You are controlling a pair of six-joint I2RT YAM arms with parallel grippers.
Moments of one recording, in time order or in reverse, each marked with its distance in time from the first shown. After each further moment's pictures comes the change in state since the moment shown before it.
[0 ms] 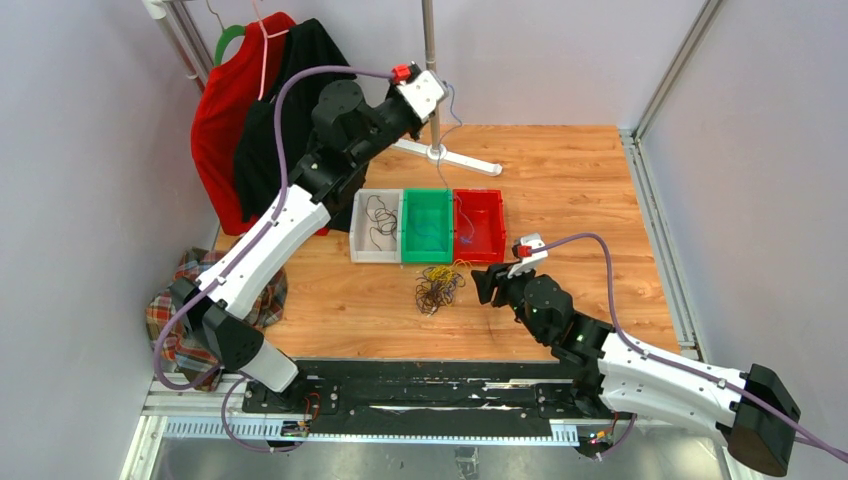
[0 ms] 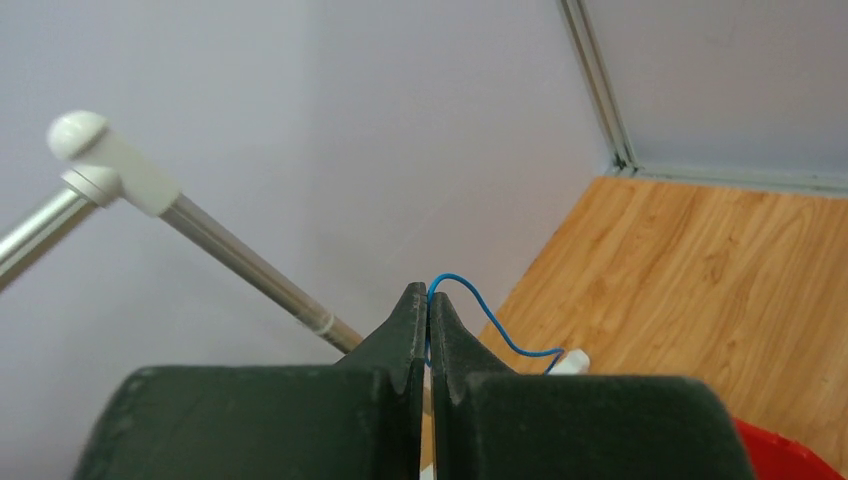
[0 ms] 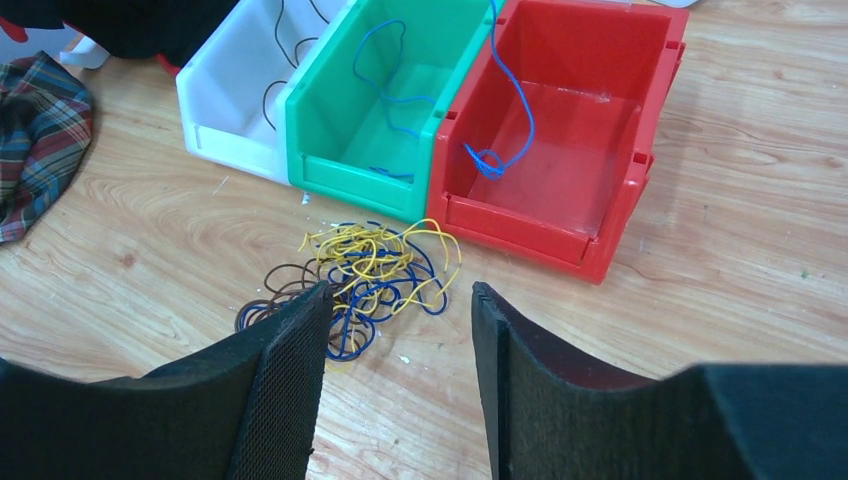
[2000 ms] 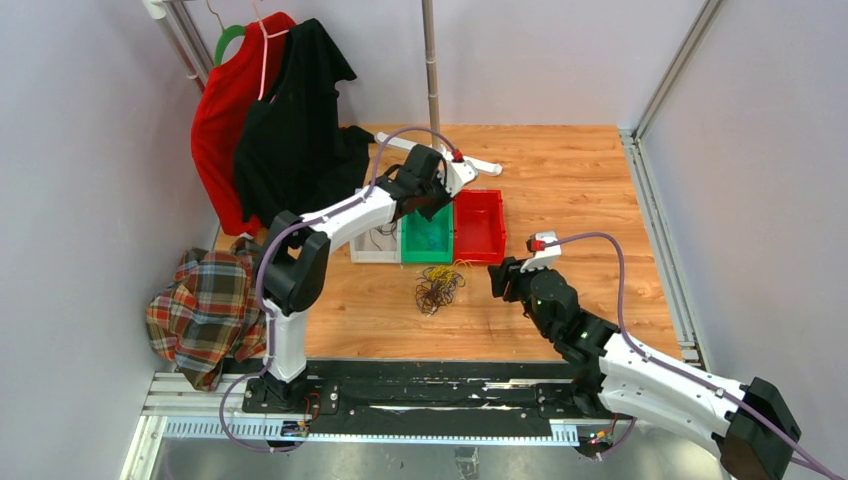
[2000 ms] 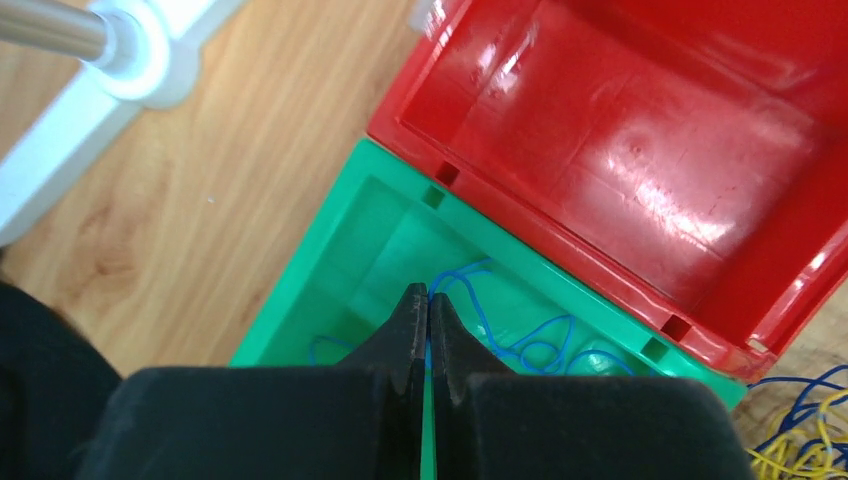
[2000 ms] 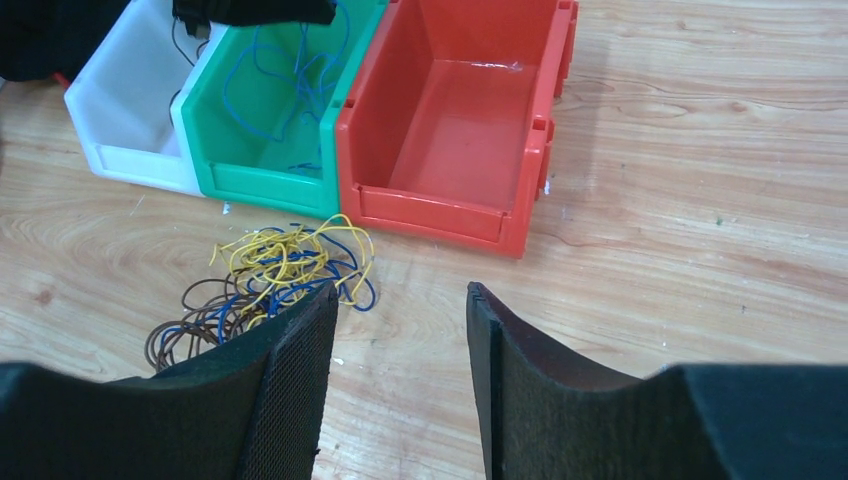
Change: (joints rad) left arm -0.004 0.441 -0.104 -0.320 -0.134 -0.095; right arm -0.123 -0.025 -0.032 -0.053 0.000 0.042
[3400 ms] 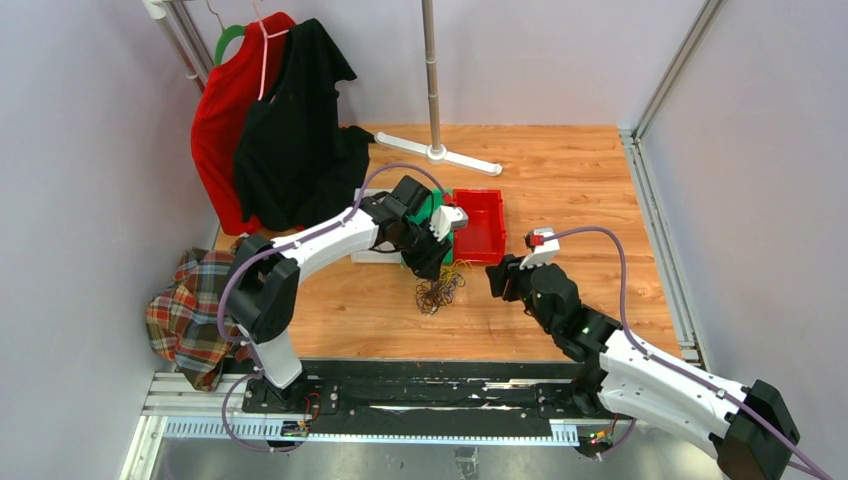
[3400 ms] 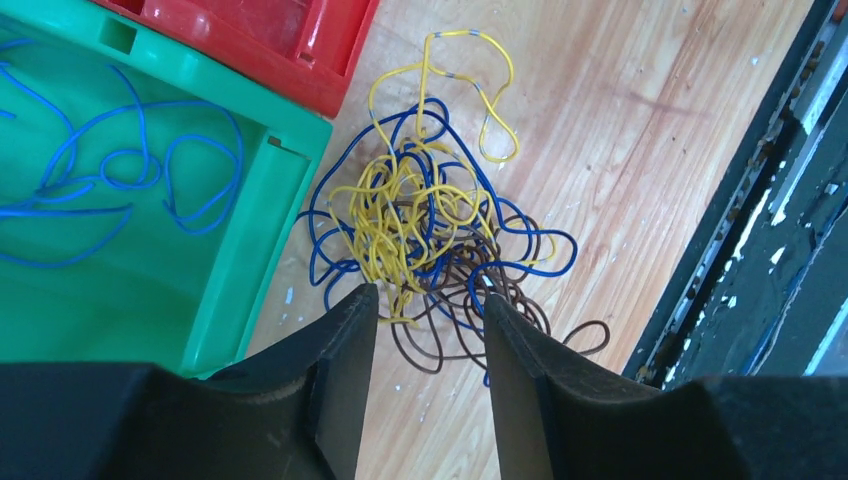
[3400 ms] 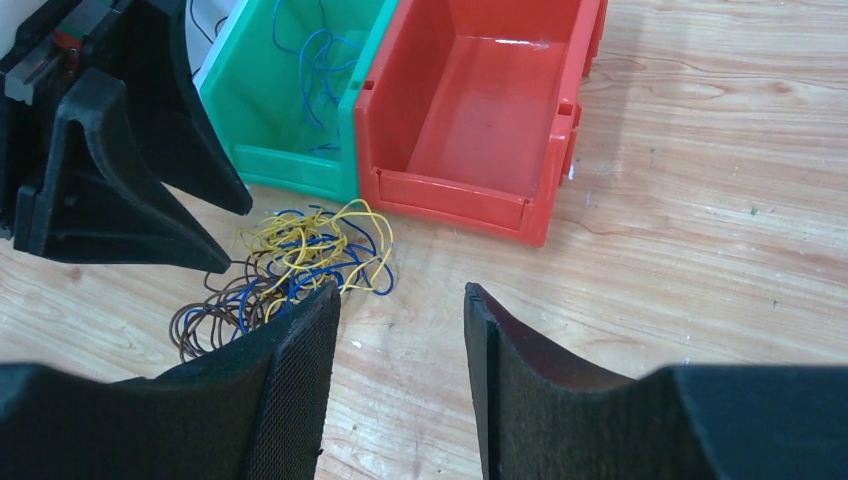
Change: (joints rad) left arm -0.050 -0.220 -0.263 -0.323 0.378 -0.124; right arm -0.042 0.010 0.041 -0.074 -0.093 0.031
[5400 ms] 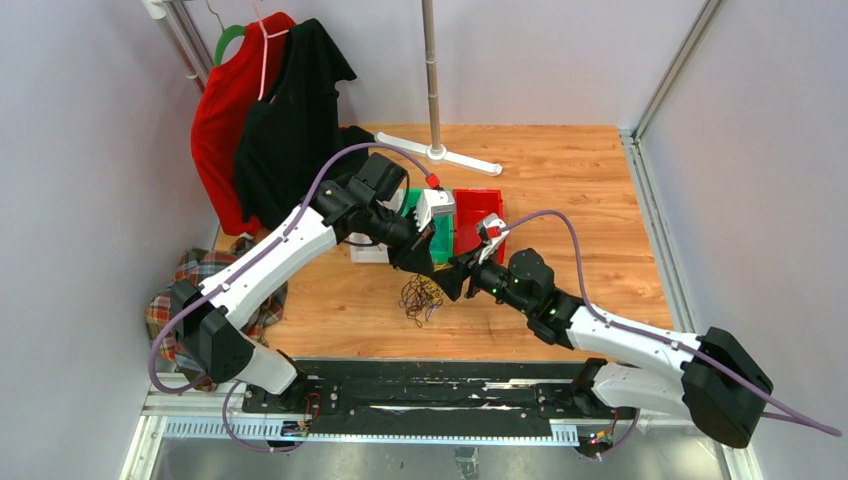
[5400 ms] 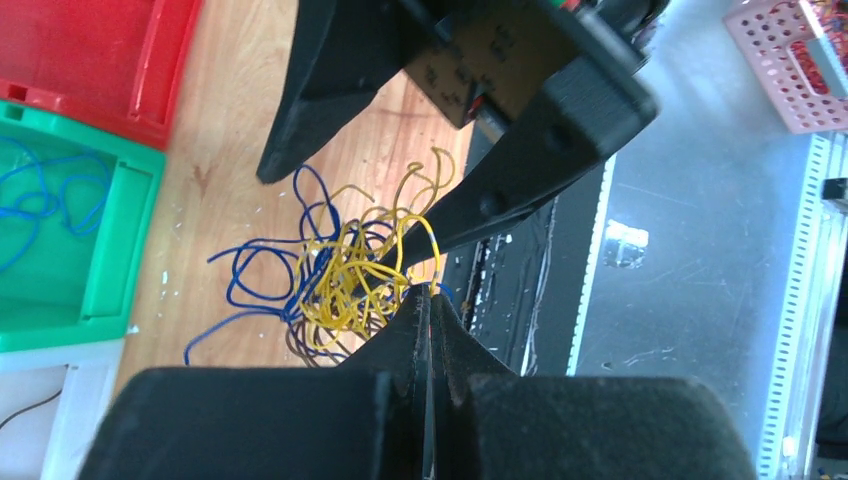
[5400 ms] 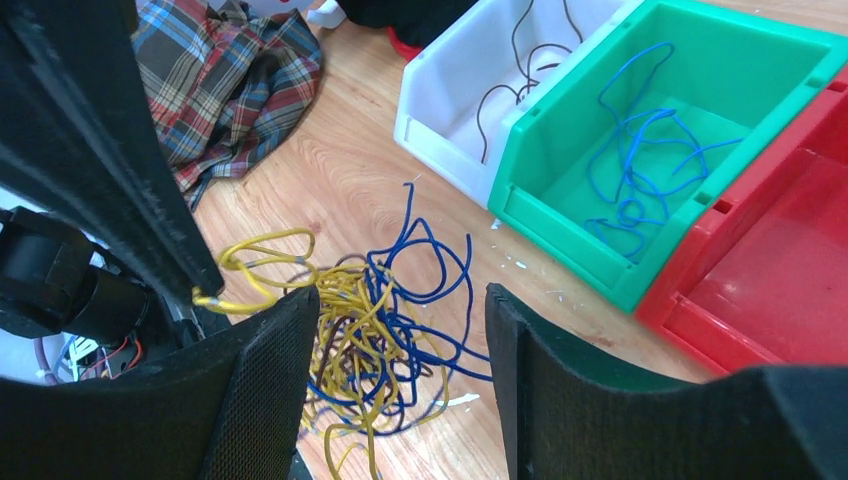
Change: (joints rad) left arm -0.010 -0.272 0.154 -0.314 0.238 -0.021; right arm 0.053 0.305 0.099 0.386 -0.465 -0.054
